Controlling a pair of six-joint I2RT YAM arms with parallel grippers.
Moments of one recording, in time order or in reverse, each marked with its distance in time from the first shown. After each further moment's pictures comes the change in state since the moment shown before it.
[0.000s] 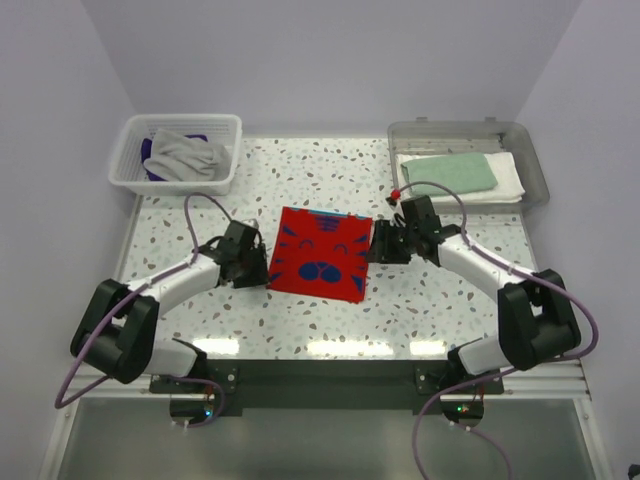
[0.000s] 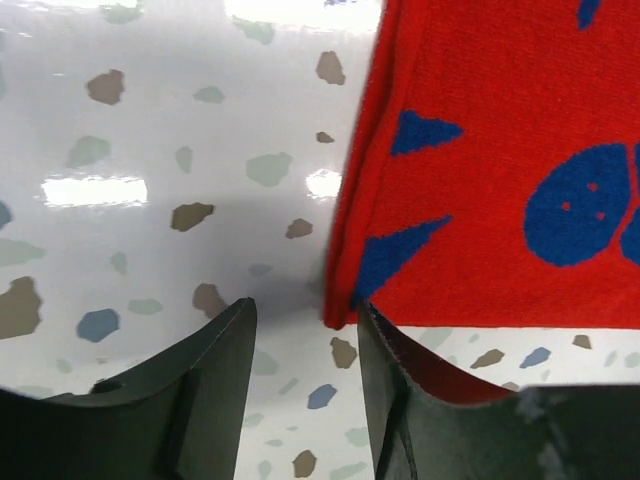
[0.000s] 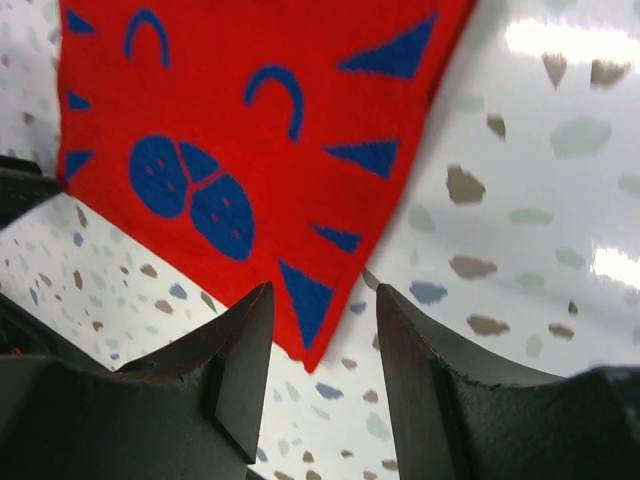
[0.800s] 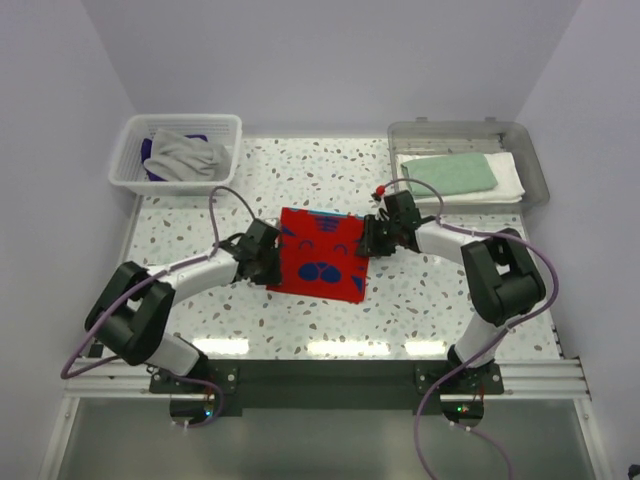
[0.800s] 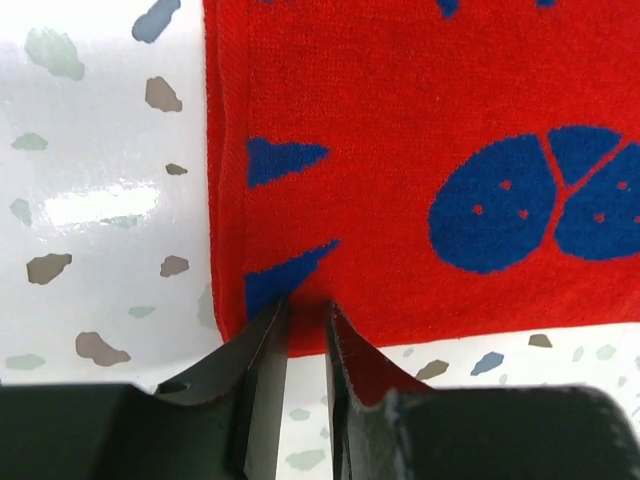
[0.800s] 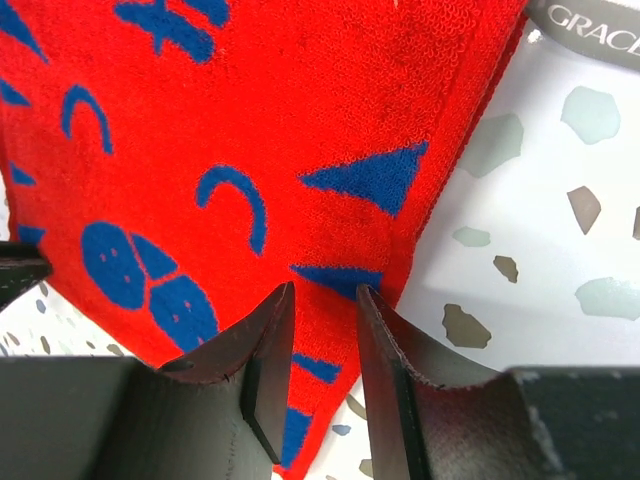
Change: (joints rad) left arm -0.132 0.128 0.102 0.007 -0.021 -0.003; right arm 0.016 0.298 0.111 0.195 -0.002 0.016
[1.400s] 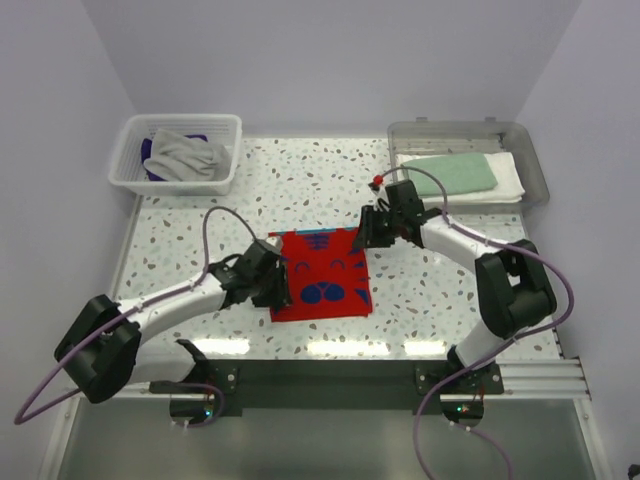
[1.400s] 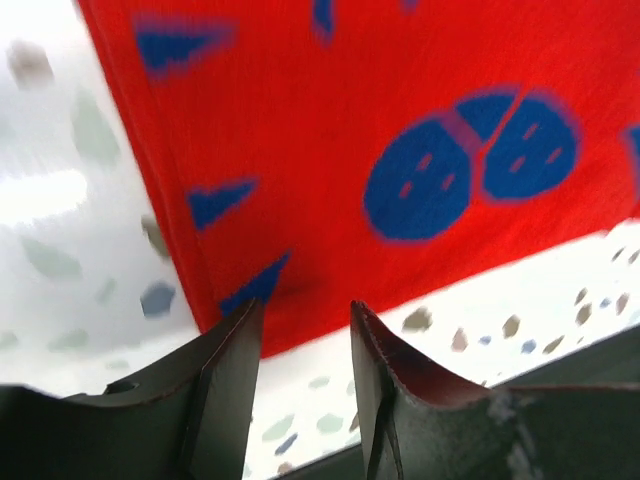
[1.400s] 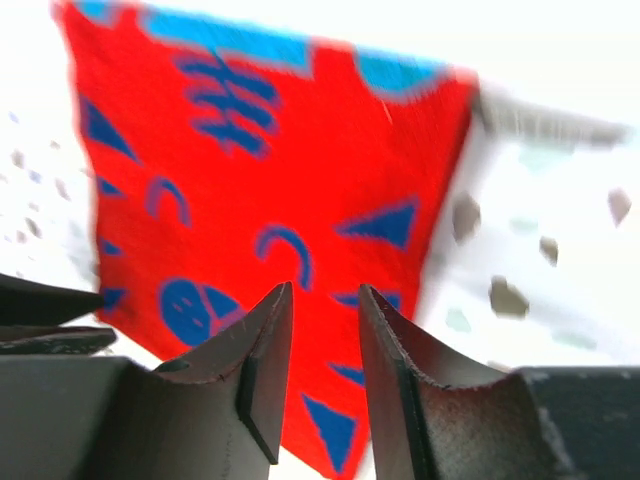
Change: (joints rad) left arm -0.154 -0.280 -0.212 0.003 0.063 -0.200; right arm 0.012 -0.092 0.028 -0.104 -0.042 -0.039
